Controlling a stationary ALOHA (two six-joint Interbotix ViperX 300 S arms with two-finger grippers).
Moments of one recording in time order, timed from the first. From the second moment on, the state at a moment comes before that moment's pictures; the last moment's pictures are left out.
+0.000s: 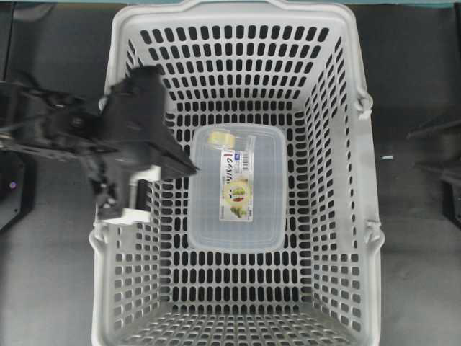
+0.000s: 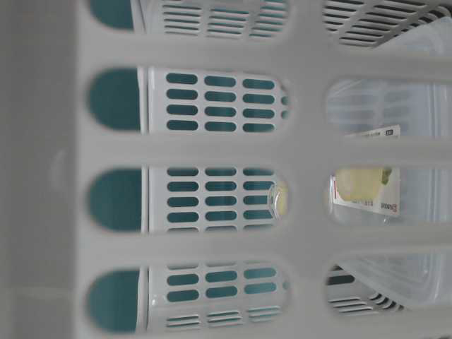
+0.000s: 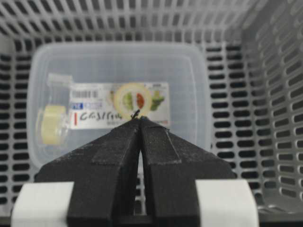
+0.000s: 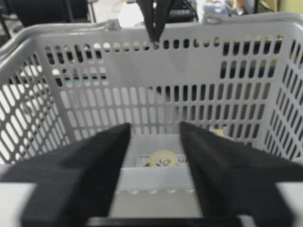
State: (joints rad) left arm -0.07 -0.31 0.35 0.04 0.69 -0.05; right arm 0.05 -1.10 1.10 0.01 0.12 0.04
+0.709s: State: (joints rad) left arm -0.06 0.04 0.12 0.04 0.89 -0.05; right arm 0.05 -1.11 1.10 0.01 0.11 0.05
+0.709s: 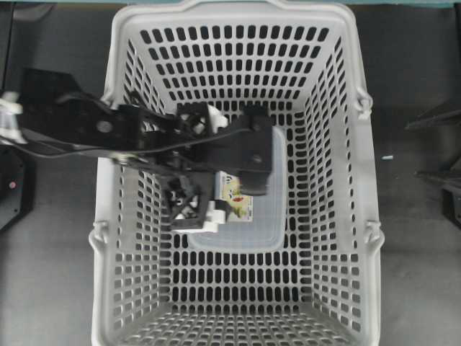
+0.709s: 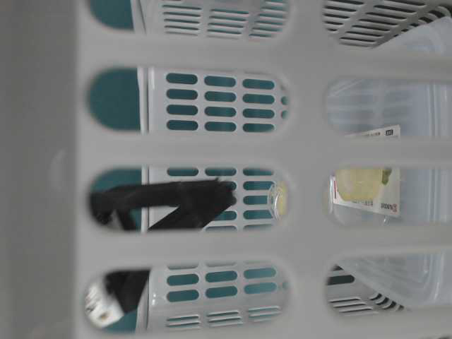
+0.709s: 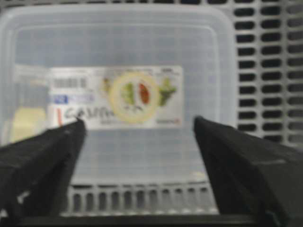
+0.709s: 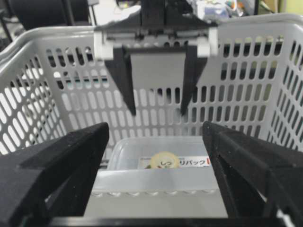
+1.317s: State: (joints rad) left arm -0.06 0.21 0.07 0.04 0.94 -0.05; right arm 0.05 -1.11 1.12 0.01 0.11 0.05
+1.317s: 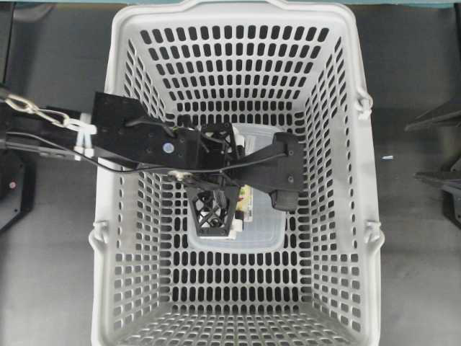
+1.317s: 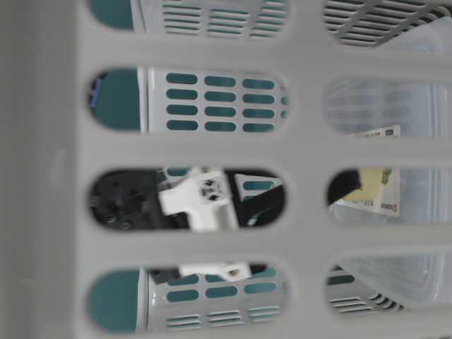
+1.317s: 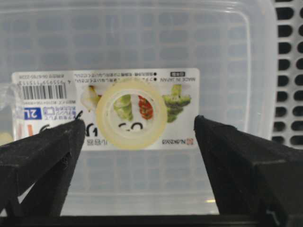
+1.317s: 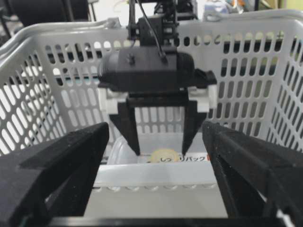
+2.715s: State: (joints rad) left arm -0.06 0.18 -0.24 0.04 1.31 0.00; right arm 0.05 -1.12 1.14 0.01 0.11 0.07
